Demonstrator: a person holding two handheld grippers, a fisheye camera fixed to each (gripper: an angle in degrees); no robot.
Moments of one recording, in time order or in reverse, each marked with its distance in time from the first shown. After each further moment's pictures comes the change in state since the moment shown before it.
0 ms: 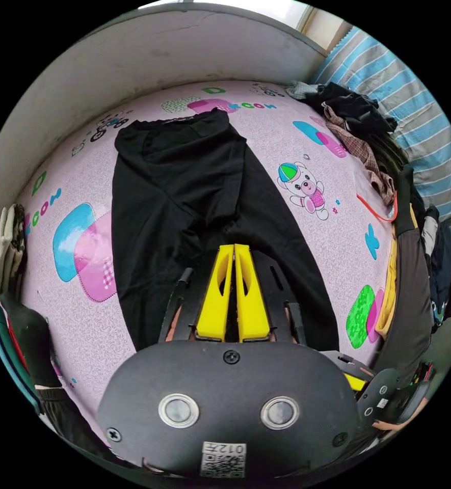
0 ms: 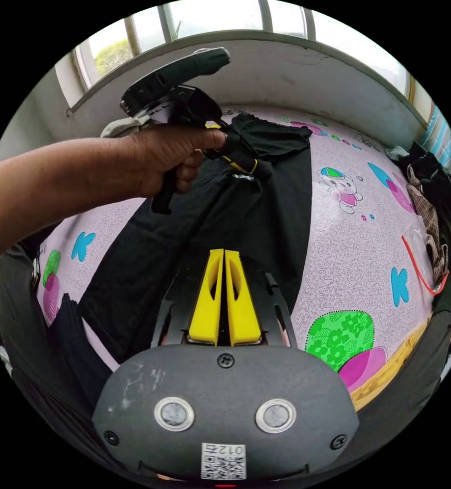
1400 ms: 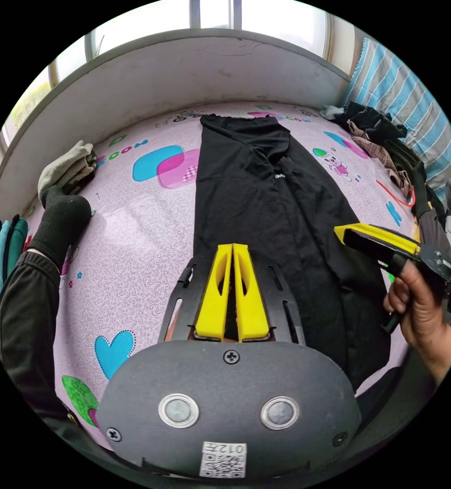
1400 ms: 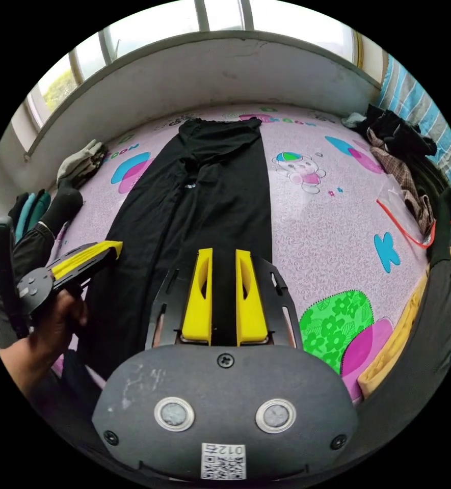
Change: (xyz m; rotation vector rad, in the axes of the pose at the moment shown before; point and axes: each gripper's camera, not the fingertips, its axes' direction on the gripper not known) left arm 0.045 0.266 0.026 0.173 -0.194 -0.162; right arm -0.097 0.052 0.084 0.011 0.084 0.259
